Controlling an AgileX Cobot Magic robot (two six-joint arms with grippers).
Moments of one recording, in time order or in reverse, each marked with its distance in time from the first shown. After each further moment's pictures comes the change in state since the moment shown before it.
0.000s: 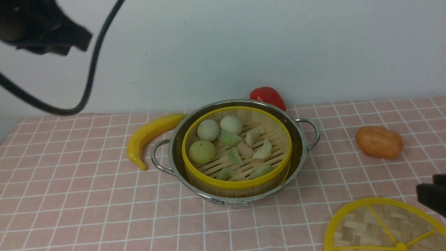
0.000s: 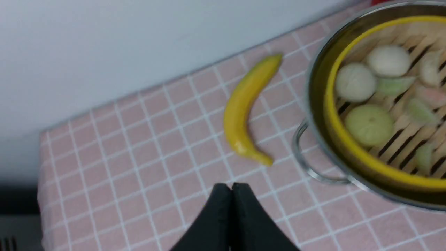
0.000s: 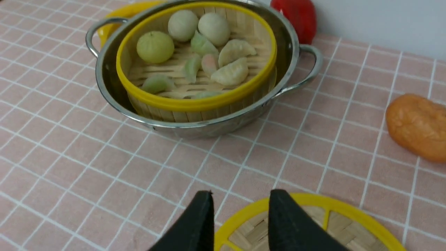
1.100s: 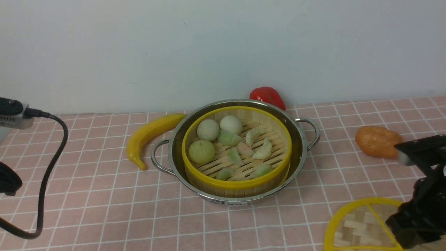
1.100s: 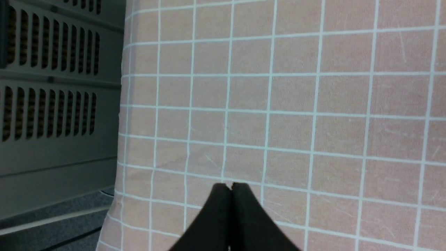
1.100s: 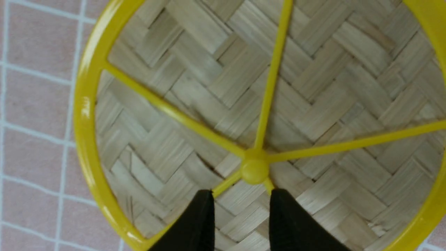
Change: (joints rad) right arm 0.071 0.774 -0.237 -0.442 0.271 0.430; left arm 0.128 -0.240 0.613 0.325 0.012 -0.349
